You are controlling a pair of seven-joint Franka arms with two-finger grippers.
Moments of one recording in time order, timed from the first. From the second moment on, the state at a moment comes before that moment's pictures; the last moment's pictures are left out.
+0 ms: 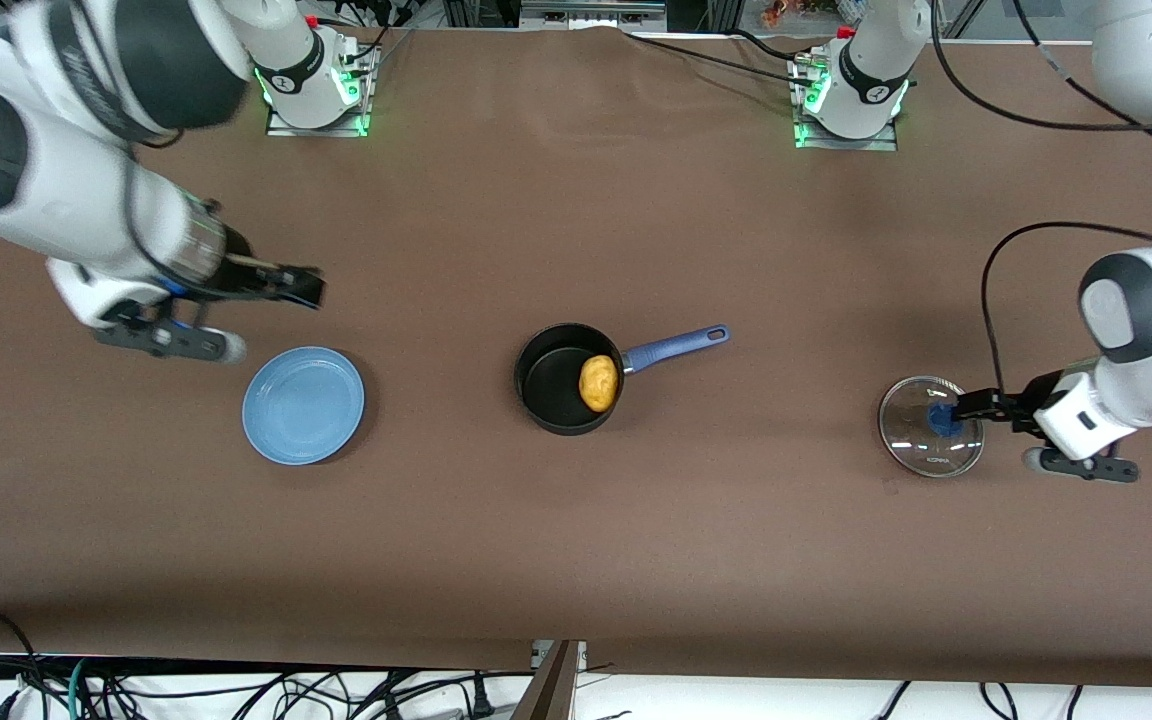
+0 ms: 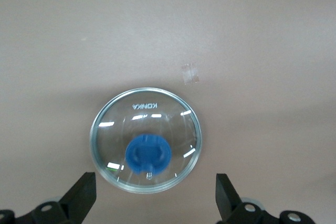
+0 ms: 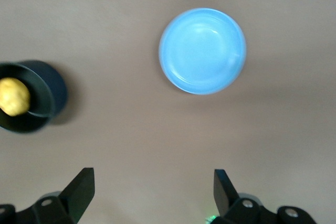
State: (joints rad) left arm 0.00 0.47 0.14 -1.56 -0.17 1.94 0.24; right arm 0.33 0.27 -0.11 -1.33 0.08 1.43 0.36
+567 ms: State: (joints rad) left arm -0.04 0.22 0.13 -1.43 -0.08 1.57 0.10; right arm 0.30 0.05 -0.18 -1.56 0.08 1.40 0.16
